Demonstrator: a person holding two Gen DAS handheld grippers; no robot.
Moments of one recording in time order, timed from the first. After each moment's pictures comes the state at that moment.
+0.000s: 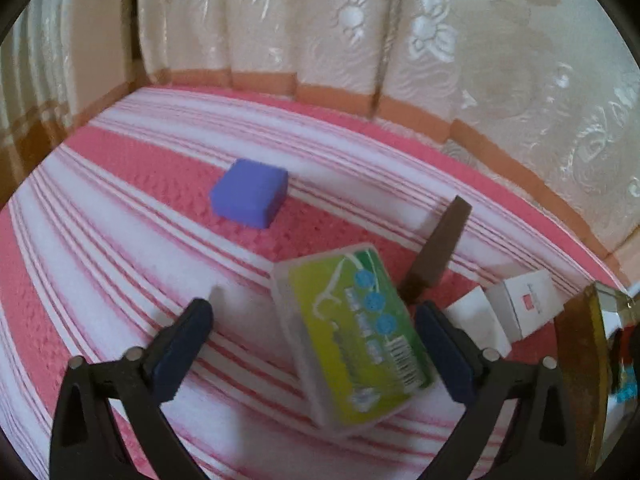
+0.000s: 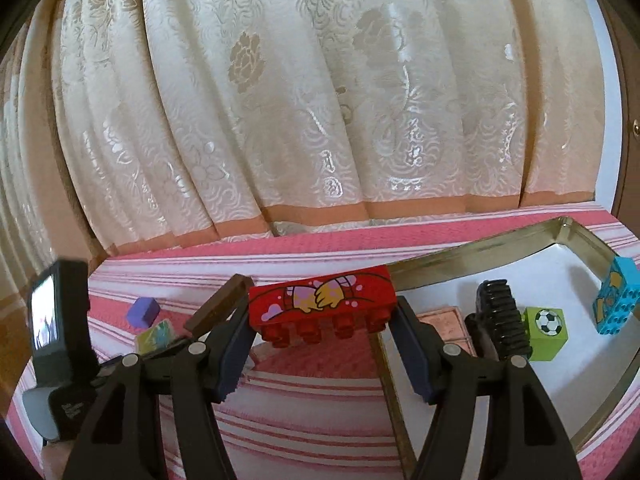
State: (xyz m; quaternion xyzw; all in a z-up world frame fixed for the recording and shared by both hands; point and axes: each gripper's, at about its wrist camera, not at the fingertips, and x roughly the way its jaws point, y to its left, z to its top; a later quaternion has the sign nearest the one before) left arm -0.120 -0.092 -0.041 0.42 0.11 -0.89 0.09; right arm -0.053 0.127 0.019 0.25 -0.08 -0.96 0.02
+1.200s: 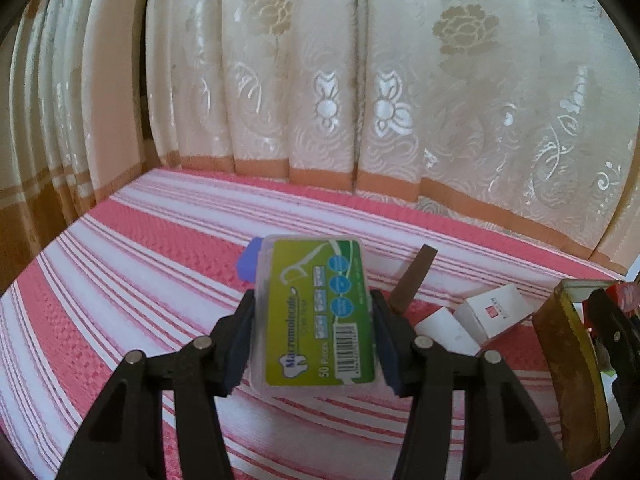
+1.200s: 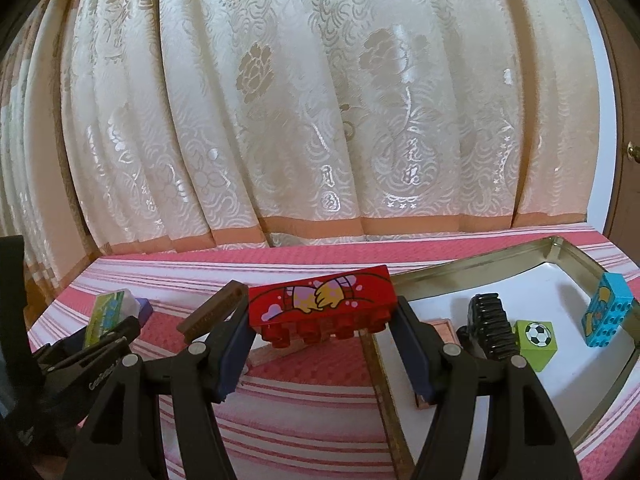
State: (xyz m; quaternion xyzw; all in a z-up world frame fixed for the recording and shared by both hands) left arm -0.077 -0.089 -0.009 0.29 0.07 -0.95 0.08; right arm -0.044 0.118 0.020 0.22 -0.05 -0.97 0.00
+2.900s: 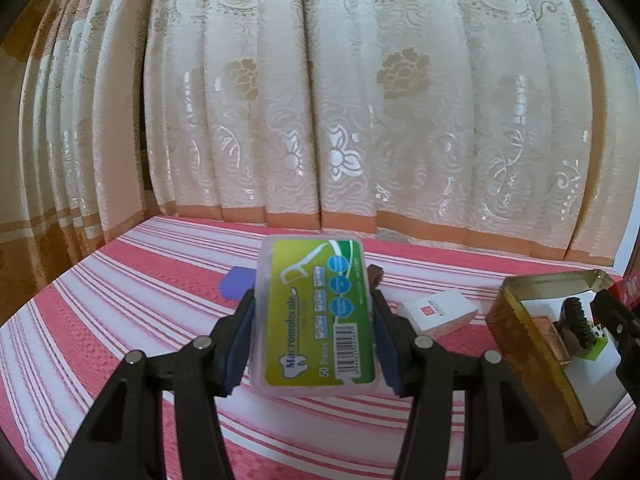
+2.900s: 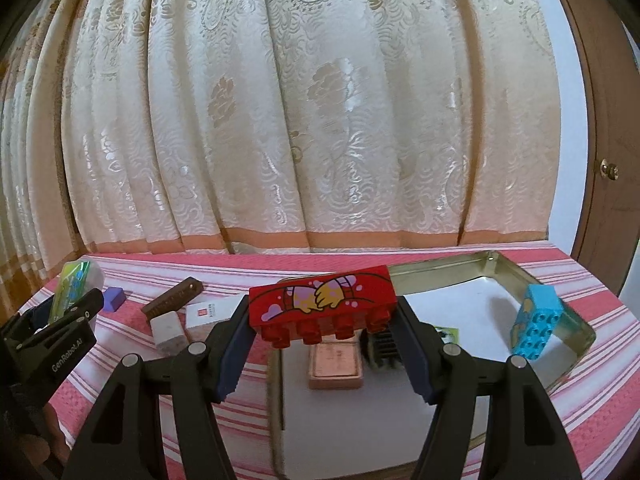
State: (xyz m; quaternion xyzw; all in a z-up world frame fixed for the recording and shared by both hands) left arm -0.023 -0.036 0.009 0.21 0.03 -0.97 0.08; right arm 0.007 0.176 0.026 0.19 -0.02 -0.98 -0.03
